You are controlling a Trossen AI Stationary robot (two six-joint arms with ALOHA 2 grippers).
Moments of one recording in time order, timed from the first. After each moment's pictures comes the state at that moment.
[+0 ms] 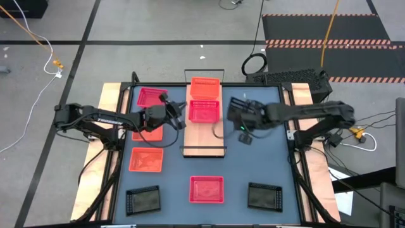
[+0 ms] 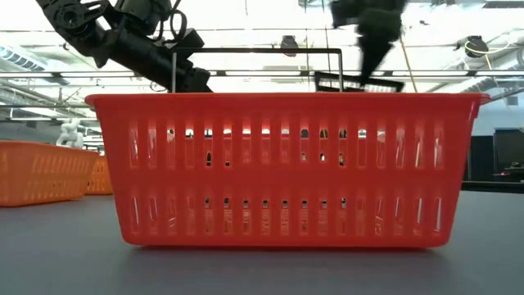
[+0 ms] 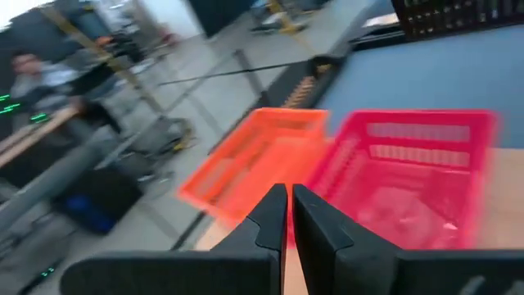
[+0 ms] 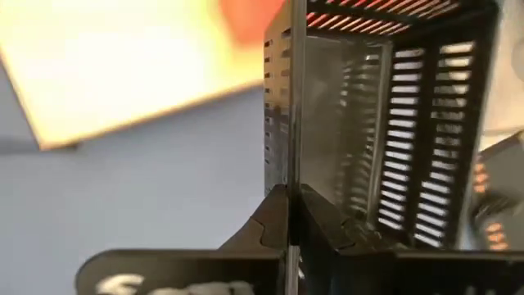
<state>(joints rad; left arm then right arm) 0.17 1.32 0.57 0.48 -0.55 0.28 0.02 1.44 1.31 -1.17 0.37 0.28</state>
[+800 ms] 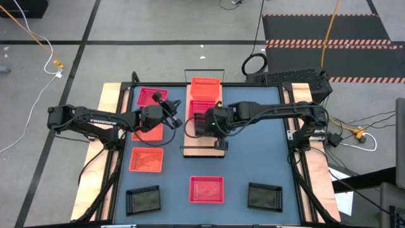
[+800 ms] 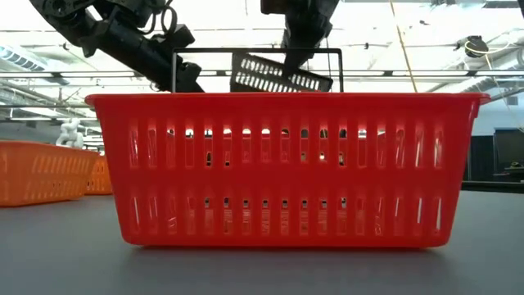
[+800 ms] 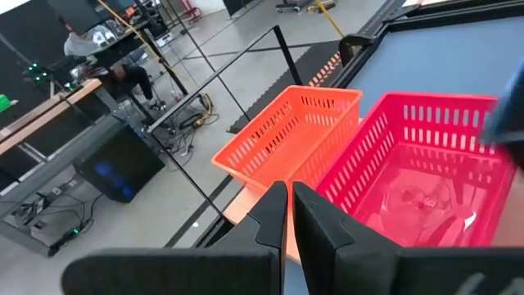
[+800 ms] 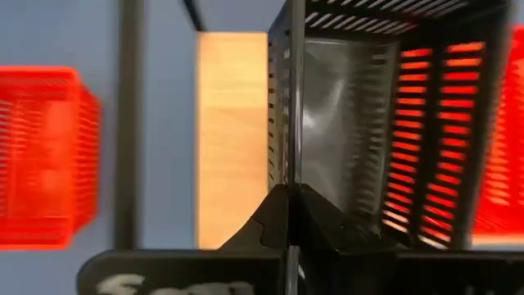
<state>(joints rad) 0.15 1.22 0.57 0.33 -0.63 0.21 0.00 1.76 1.64 -0.99 0.02 0.01</state>
